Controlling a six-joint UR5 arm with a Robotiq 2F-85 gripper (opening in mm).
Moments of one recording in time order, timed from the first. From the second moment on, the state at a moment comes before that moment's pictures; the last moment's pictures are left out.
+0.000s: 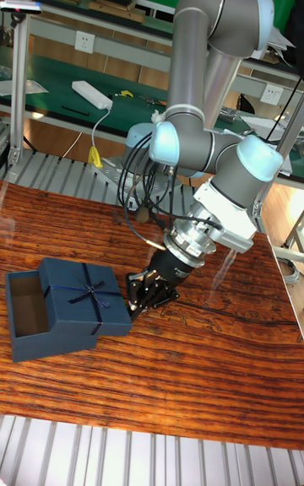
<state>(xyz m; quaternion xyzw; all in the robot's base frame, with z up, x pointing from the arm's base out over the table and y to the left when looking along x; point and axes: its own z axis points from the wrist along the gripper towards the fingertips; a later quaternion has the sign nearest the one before) 0.590 0.009 0.028 -0.17 0.96 -0.20 0.08</state>
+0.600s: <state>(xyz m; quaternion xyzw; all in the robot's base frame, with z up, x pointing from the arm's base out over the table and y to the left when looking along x) 0.594 0.002 0.022 -0.17 0.96 -0.20 0.09</state>
